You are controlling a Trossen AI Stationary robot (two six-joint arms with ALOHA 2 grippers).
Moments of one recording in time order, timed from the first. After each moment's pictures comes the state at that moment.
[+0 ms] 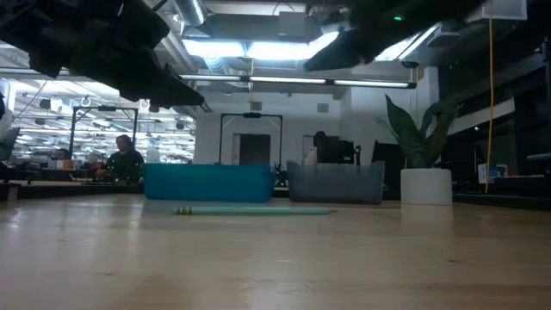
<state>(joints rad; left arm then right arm) -0.08 1.08 0.30 0.46 -0.08 0.06 0.03 1.39 0.87 0.10 0.27 -0.22</state>
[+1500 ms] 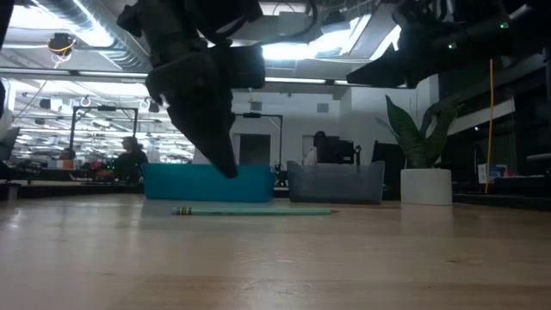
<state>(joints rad) -0.19 1.74 1.05 -0.39 -0.13 -0.26 0.05 1.13 0.42 0.53 0.37 -0.19</state>
